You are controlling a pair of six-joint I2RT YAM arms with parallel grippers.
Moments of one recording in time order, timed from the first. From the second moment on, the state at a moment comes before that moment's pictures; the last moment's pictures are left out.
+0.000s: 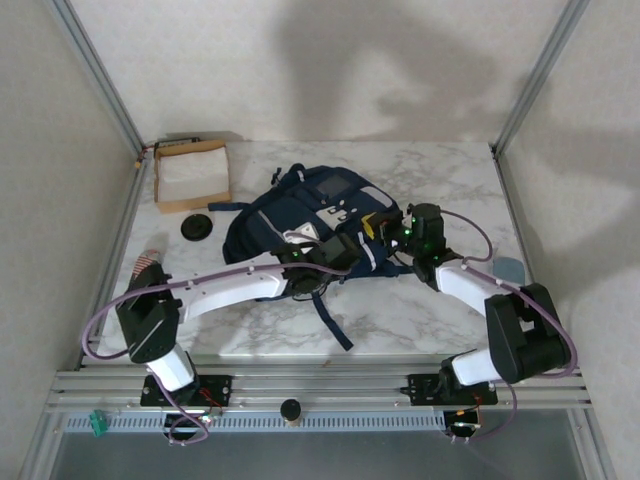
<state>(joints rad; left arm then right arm) -1.02 1.65 1.27 -0.66 -0.47 -1.44 0.32 1.44 0.67 0.39 -0.47 1.46</state>
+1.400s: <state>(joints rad) -1.01 1.66 1.23 -0.55 -0.35 -1.17 0.40 1.44 0.80 -0.08 -0.50 0.93</state>
